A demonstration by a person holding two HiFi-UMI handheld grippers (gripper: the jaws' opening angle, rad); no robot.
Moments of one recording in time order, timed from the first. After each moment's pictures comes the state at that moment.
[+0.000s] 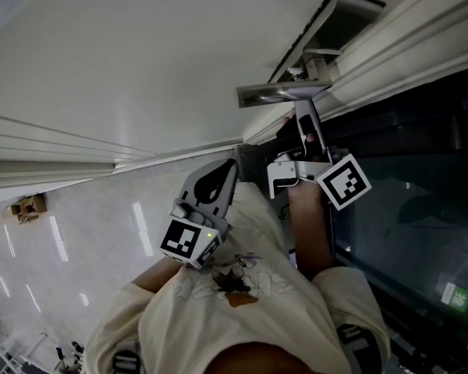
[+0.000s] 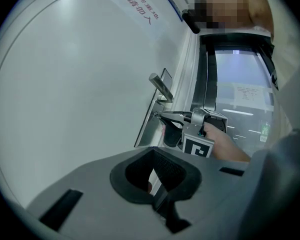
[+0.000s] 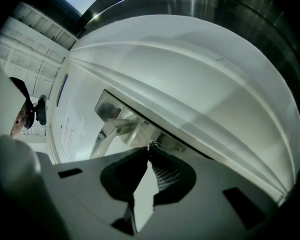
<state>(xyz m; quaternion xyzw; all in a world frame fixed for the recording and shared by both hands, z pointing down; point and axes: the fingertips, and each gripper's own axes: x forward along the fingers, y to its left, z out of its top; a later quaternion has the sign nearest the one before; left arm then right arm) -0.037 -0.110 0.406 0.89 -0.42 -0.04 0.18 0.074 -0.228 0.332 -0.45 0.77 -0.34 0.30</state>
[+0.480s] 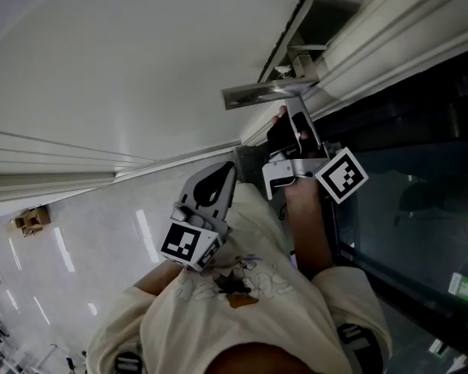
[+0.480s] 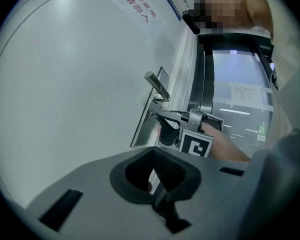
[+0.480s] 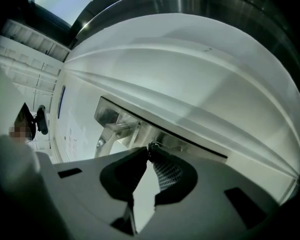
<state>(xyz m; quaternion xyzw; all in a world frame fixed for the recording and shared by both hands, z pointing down) -0.028 -0.109 0.406 0.89 -0.41 -0.03 0.18 0.076 -0.228 0.335 -0.41 0.76 -0.38 0.33</state>
